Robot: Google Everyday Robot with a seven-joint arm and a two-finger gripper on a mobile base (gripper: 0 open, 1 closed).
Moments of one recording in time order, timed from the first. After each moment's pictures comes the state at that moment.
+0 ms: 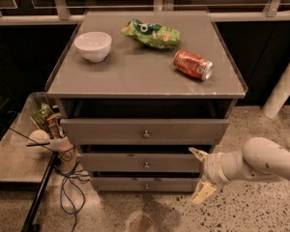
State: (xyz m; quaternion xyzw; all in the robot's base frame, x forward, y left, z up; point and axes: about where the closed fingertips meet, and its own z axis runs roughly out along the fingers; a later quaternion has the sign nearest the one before) arm 0.472 -0.180 0.554 -0.62 0.70 0.15 0.31
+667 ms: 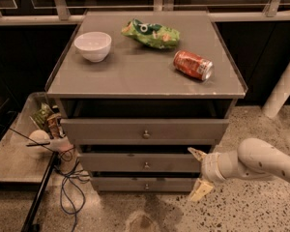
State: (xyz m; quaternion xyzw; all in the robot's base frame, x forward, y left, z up) arm 0.488 -0.184 0.528 -0.62 0.71 0.15 0.31
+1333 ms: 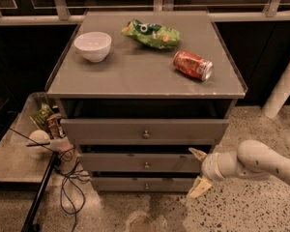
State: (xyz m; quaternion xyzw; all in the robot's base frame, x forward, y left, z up) arm 0.511 -0.193 0.492 -0.60 0.71 0.17 0.33
